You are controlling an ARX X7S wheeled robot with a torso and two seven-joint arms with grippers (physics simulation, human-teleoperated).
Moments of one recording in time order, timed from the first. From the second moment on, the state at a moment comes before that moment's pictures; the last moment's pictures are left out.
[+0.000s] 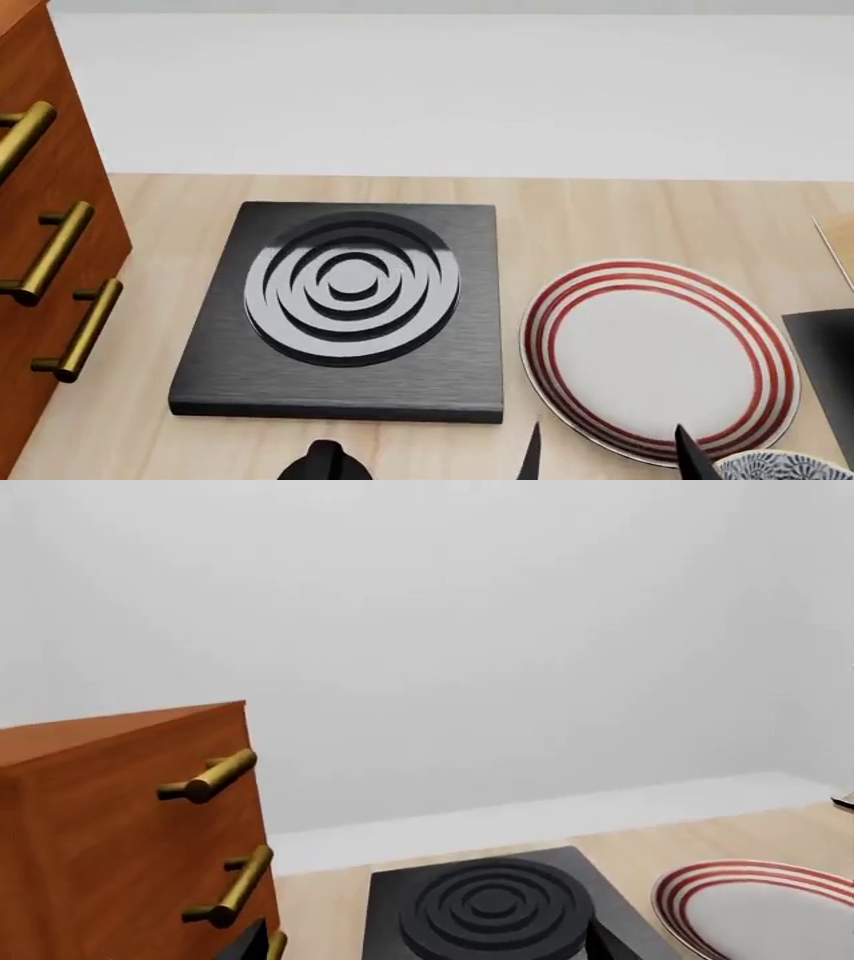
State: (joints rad) left arm 0.30 -0.63 0.45 1.00 -0.18 -0.30 -0.67; right arm -0.09 0.41 -0.16 -0.74 0.40 0.47 0.42
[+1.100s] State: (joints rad) left arm 0.31 -0.75 0.55 0.96 -0.21 -0.14 -0.79; right arm -0.13 0.43 -0.20 -0.75 0.34 0.43 0.44
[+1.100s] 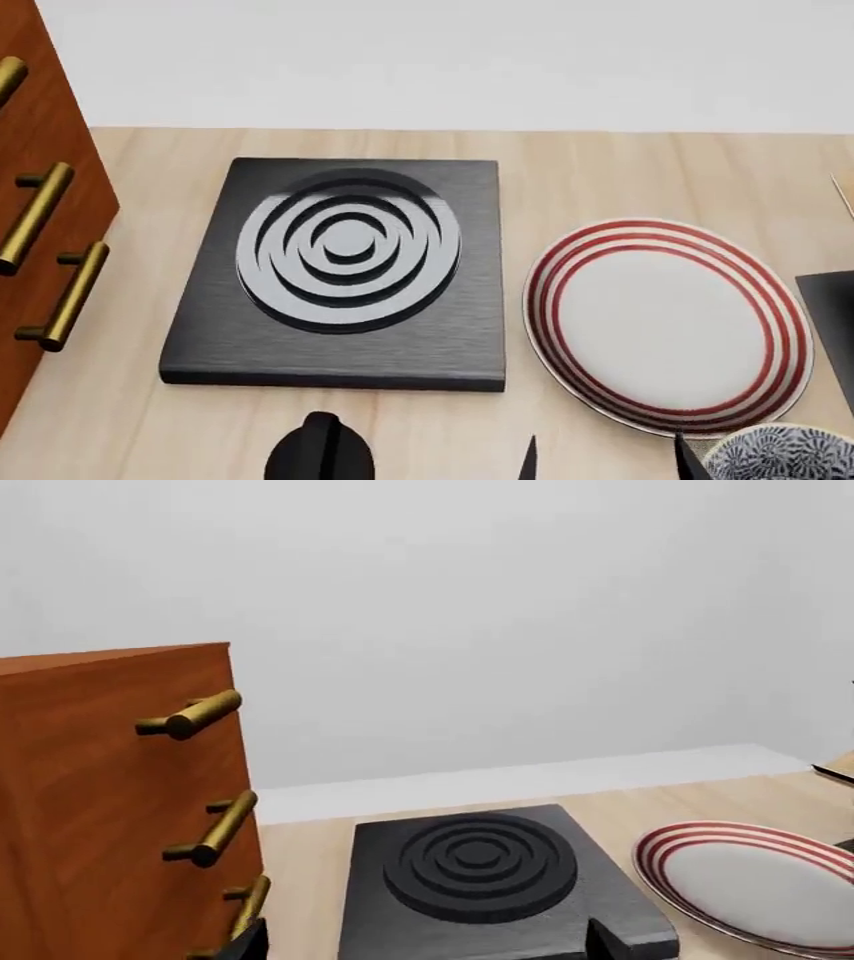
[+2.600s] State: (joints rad) left arm 0.30 -0.75 0.57 0.95 -0.18 -0.17 -0.83; right arm 0.15 0.68 -0.03 -1.01 1.33 1.17 0.75
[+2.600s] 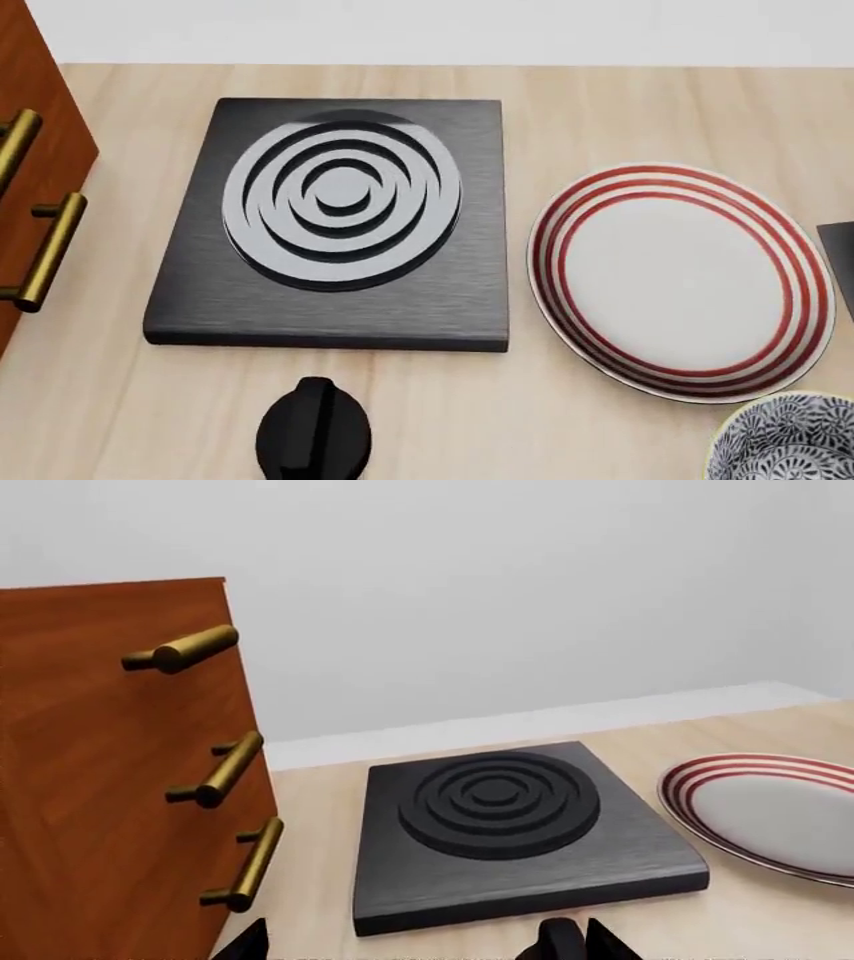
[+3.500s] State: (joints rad) left arm 0.29 -0.75 0.58 0.95 -0.19 -0.19 -0.84; right arm 0.58 0.76 -0.37 -0.81 1.80 1.33 1.17
